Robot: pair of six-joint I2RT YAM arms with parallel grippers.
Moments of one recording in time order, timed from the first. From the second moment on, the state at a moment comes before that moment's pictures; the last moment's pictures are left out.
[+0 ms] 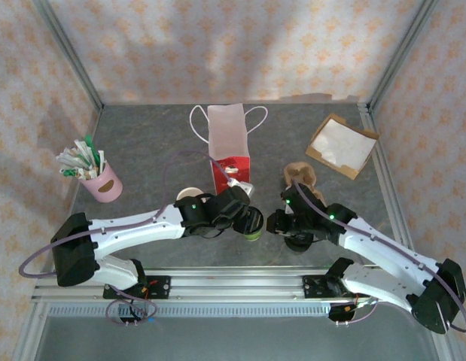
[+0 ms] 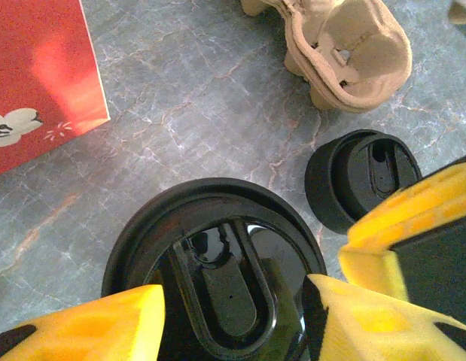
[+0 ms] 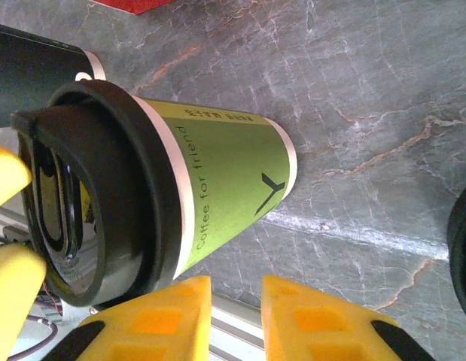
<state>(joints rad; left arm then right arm) -1.05 1.39 1.01 -0.47 -0.11 -0.67 0.76 0.95 0.68 -0.71 -0.24 0.88</state>
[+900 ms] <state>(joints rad) -1.02 1.28 0.94 -0.48 -0.08 -0.68 0.74 1.13 0.76 -0.68 -0.22 0.84</state>
